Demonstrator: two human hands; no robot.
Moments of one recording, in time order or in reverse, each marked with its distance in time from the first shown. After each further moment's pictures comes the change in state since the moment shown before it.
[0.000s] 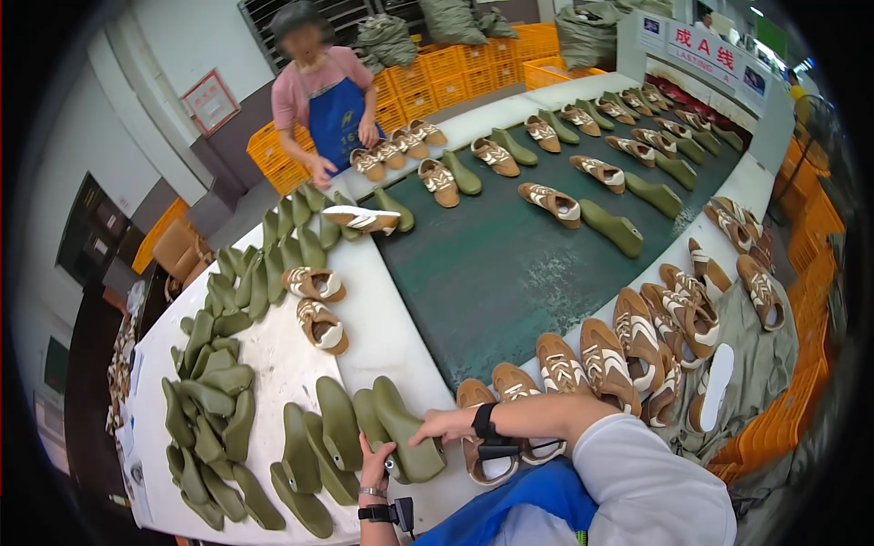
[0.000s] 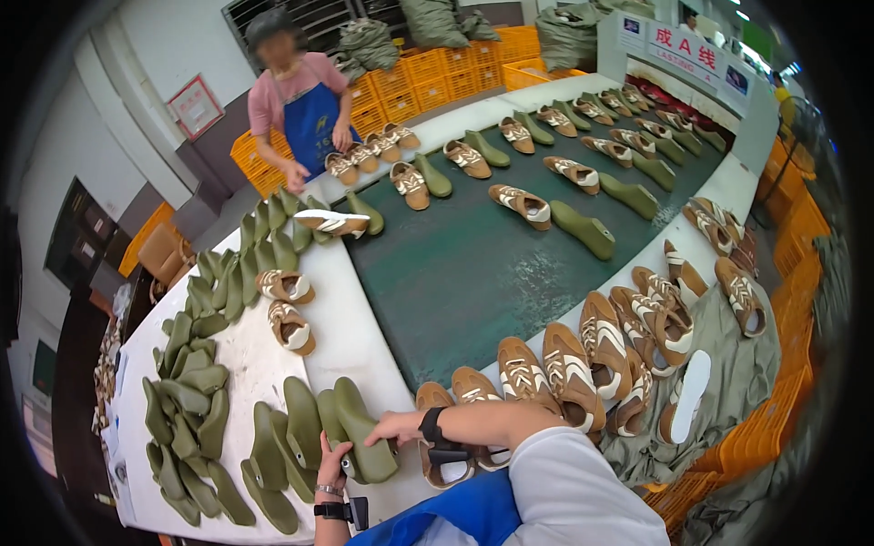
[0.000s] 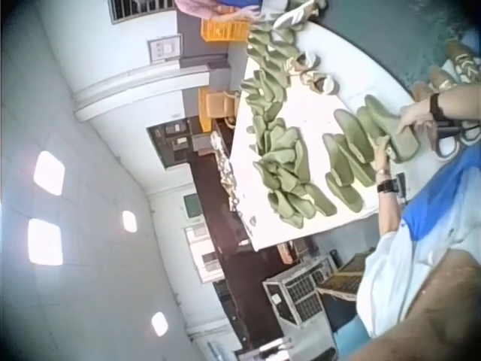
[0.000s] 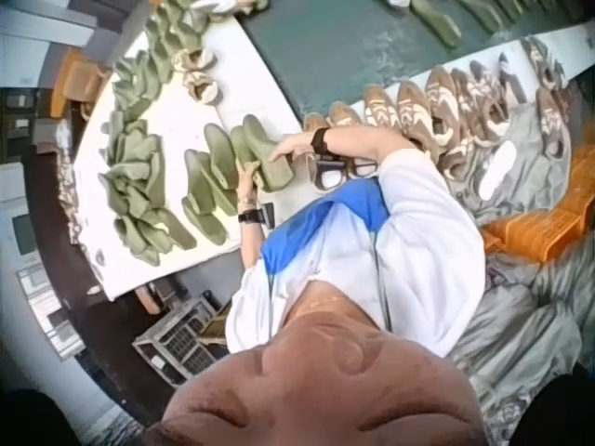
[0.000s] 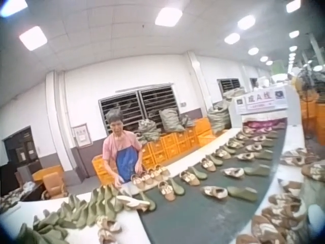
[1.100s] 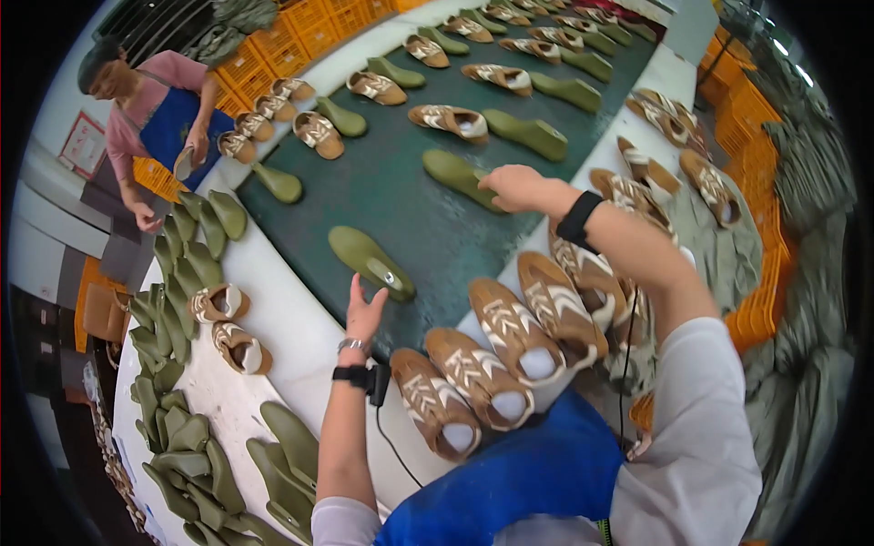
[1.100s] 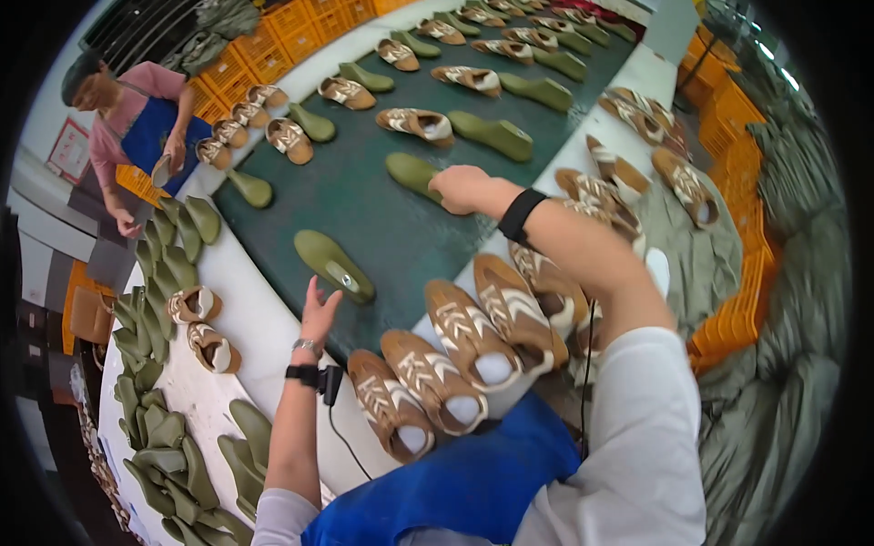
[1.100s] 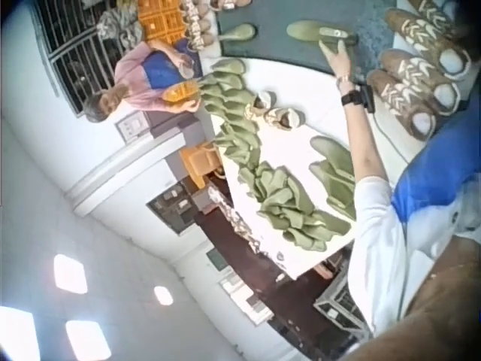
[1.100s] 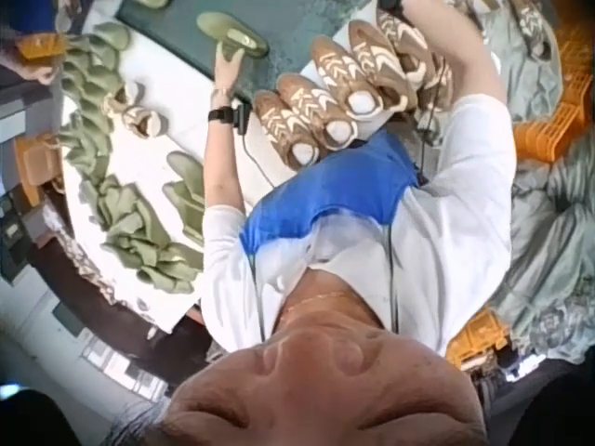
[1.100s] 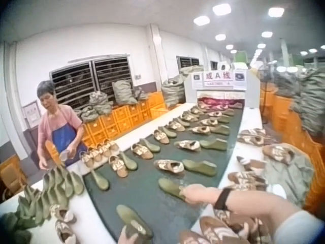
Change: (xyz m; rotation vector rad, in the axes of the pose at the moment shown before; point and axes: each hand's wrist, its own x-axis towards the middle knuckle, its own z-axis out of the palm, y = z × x) left_hand 0.185 0.045 0.249 0.875 -0.374 0.259; right_hand -0.257 -0.053 -0.295 -1.366 1.126 -0.063
